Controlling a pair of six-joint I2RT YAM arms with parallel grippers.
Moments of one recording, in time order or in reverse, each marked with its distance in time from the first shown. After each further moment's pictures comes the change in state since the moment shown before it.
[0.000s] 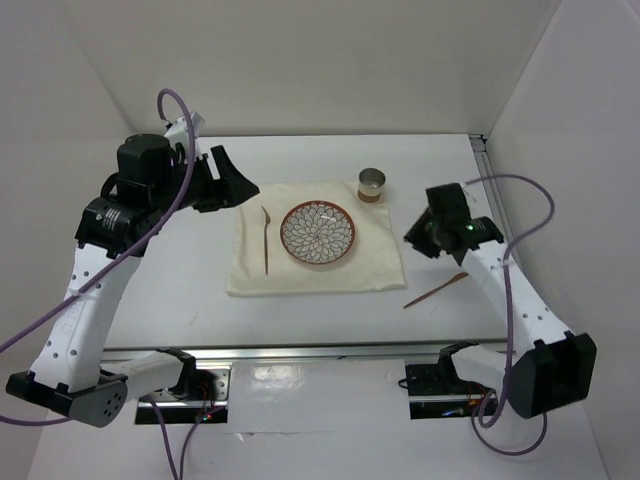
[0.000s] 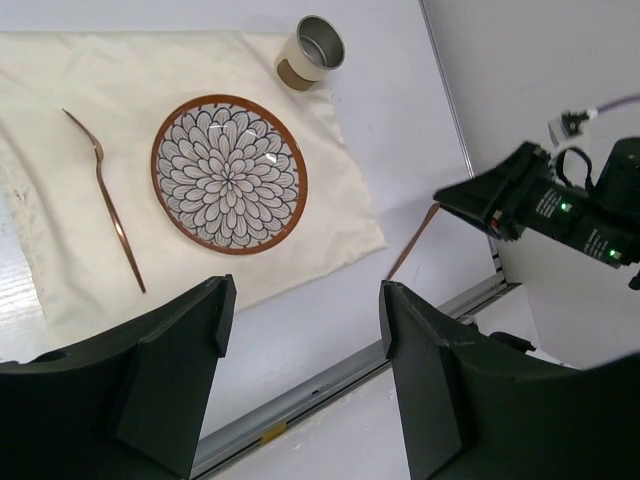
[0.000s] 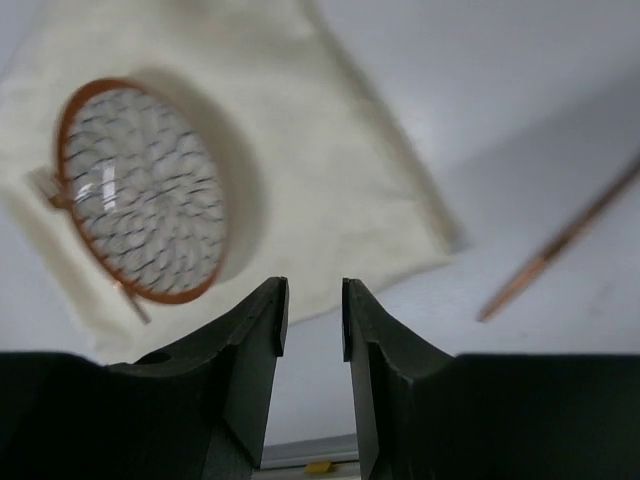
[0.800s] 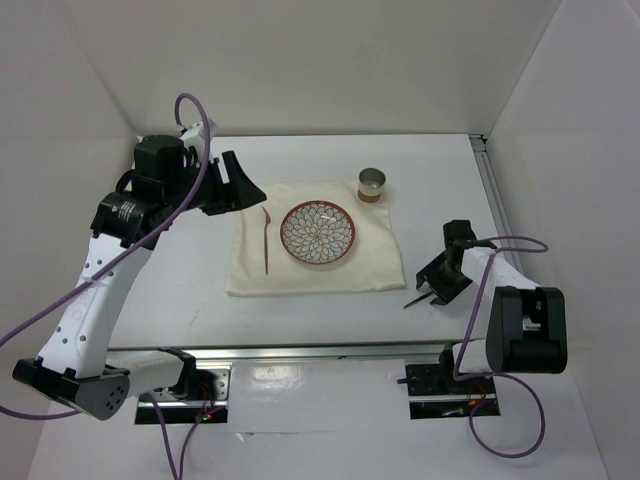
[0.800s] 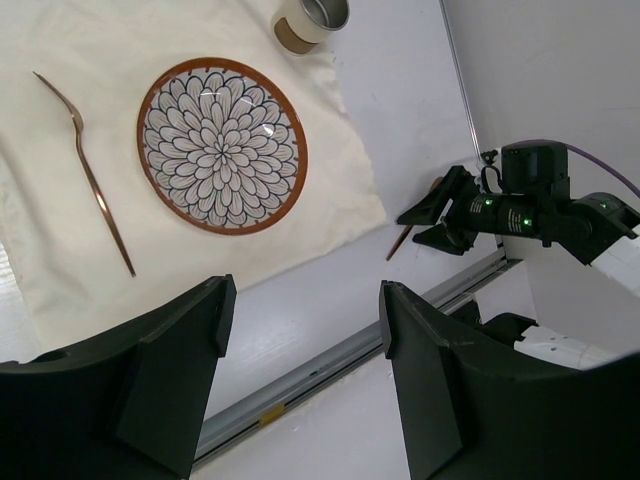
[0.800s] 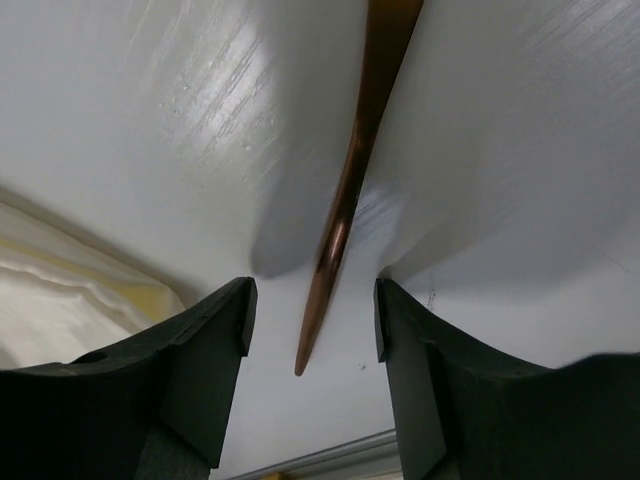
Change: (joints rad) left arm 0.000 0.038 -0.051 0.012 0.046 0.000; right arm -0.402 0.113 -0.452 0.068 -0.117 0.008
